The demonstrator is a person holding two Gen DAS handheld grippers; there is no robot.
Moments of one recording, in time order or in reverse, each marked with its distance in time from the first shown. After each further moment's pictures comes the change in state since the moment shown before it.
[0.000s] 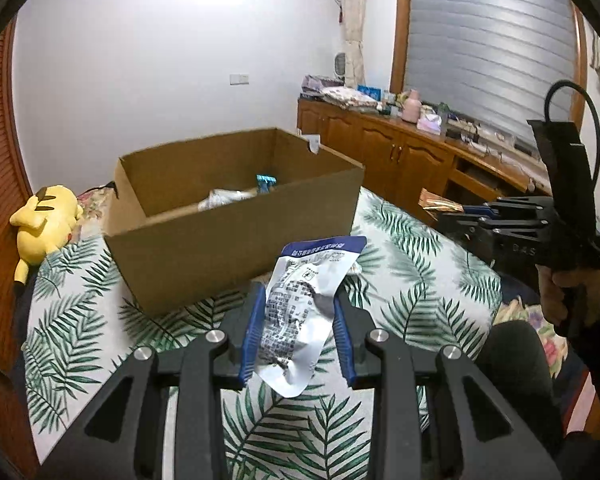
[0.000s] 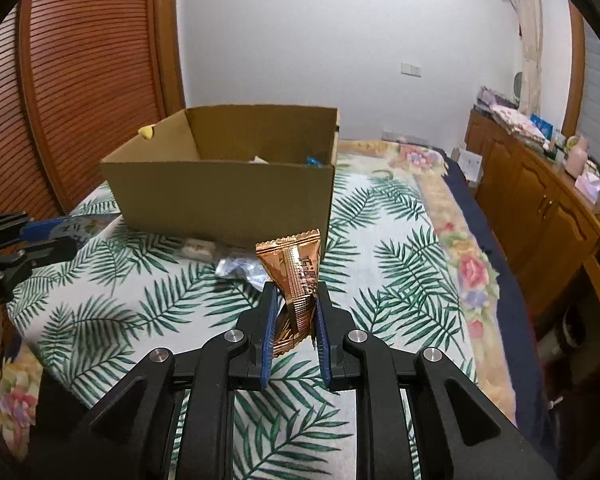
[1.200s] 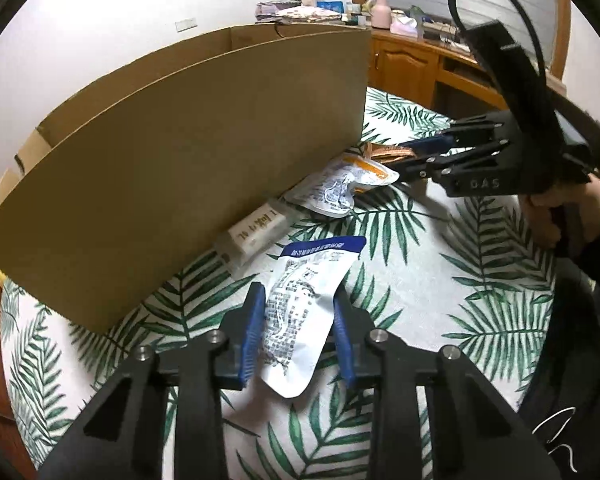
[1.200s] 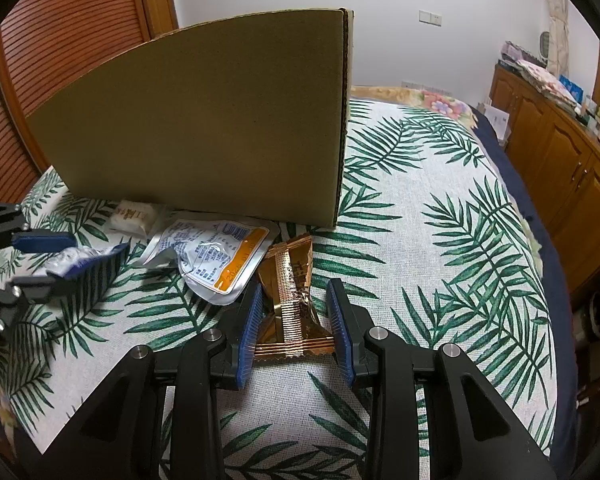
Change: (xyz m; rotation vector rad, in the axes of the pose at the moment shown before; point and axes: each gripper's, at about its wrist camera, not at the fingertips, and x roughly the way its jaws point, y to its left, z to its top) left arm 0.121 0.009 -0.024 0.214 0.285 -0.030; right arm 0.143 -0.026 -0.022 0.022 0.176 0.072
